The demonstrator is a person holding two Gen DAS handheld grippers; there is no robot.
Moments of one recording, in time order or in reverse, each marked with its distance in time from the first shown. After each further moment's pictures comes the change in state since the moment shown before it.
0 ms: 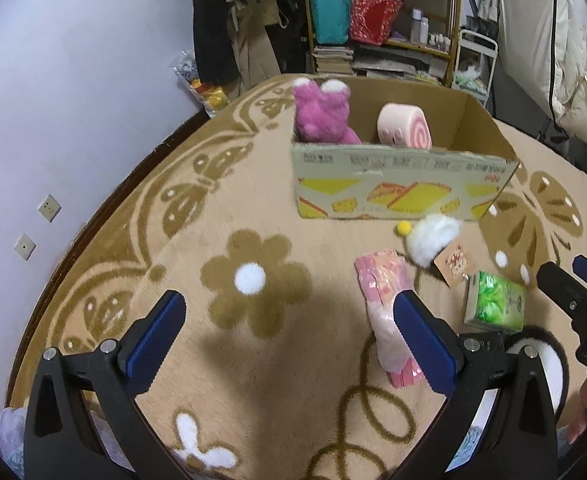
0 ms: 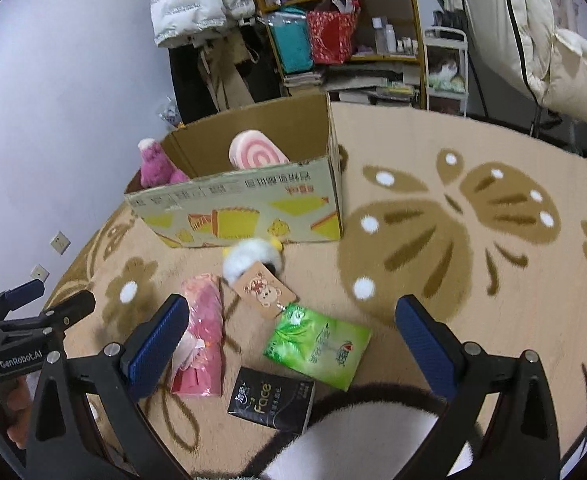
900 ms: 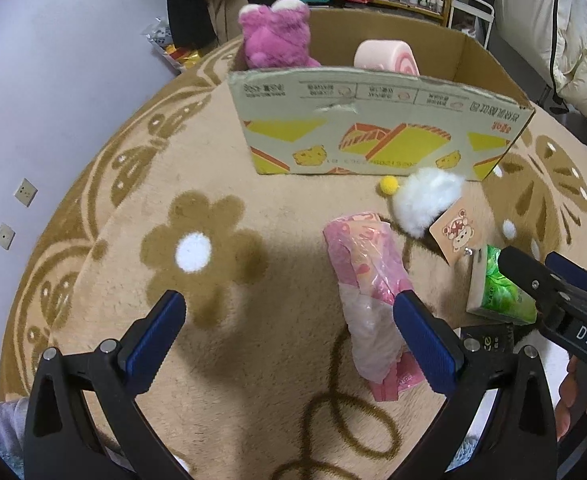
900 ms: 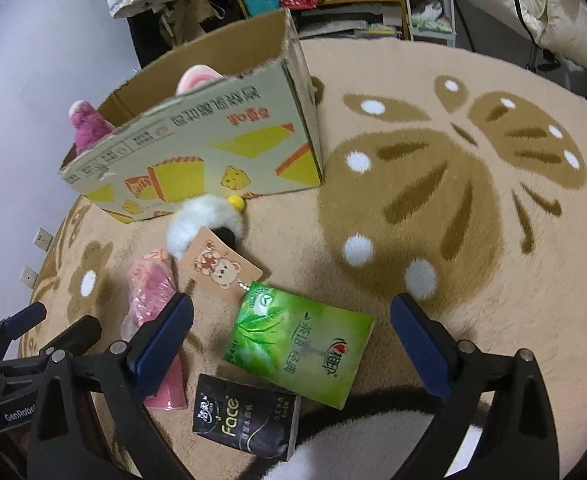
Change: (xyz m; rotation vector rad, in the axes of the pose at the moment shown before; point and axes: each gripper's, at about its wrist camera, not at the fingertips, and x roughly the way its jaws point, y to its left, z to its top) left arm 0.055 -0.035 -0.007 0.026 0.134 -0.039; right arm 0.070 -0.020 -0.010 0.107 0.175 -0.030
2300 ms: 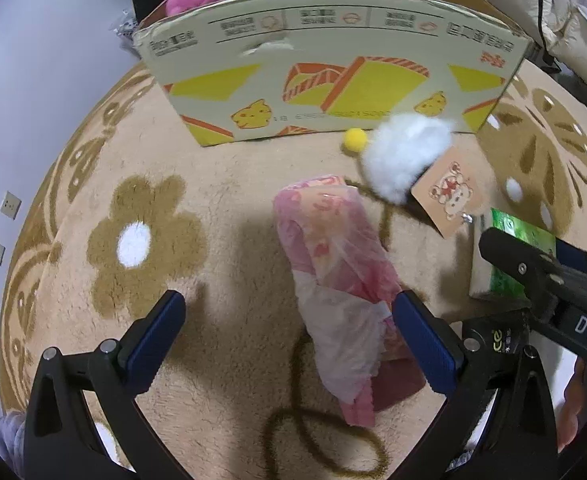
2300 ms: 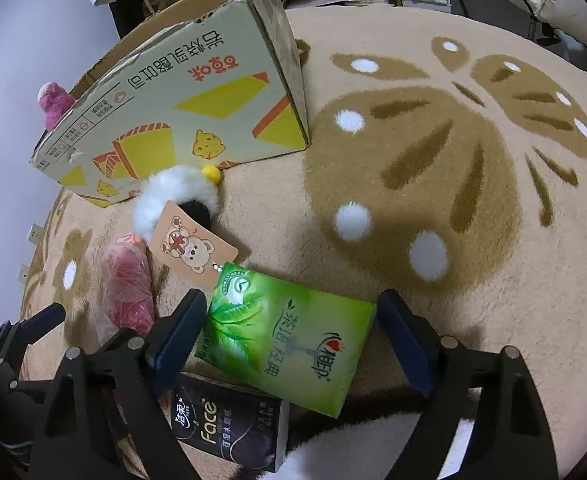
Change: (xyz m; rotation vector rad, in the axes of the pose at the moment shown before) left arm 0.035 -0.037 -0.009 0.097 0.077 -0.009; right arm 0.027 -0.007 -0.002 0.031 0.083 -0.008
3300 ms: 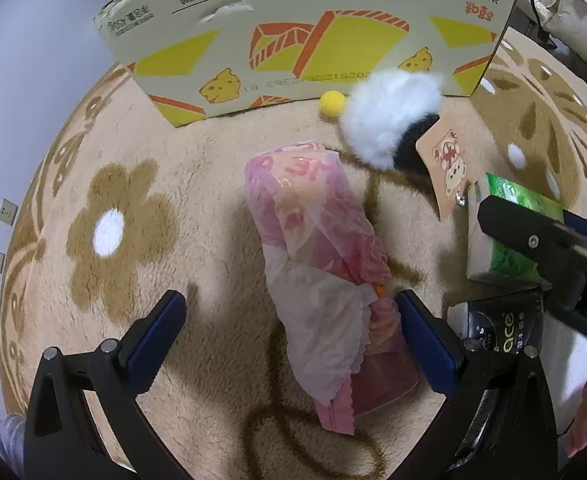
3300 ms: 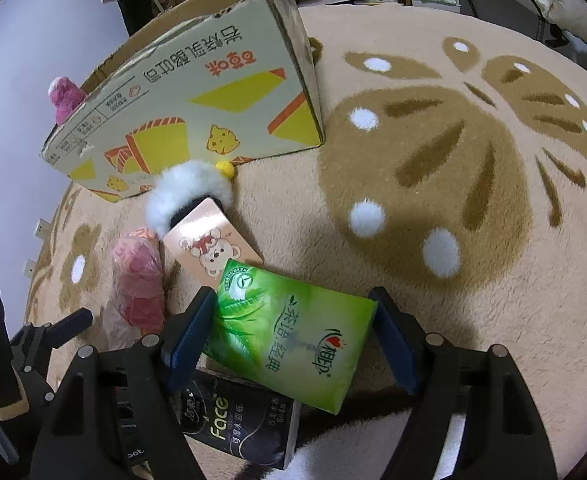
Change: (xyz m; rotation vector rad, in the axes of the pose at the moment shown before) left arm 0.020 -0.012 -0.007 0.045 0.043 0.001; right arm 0.000 0.003 -0.001 -0.012 0.004 0.031
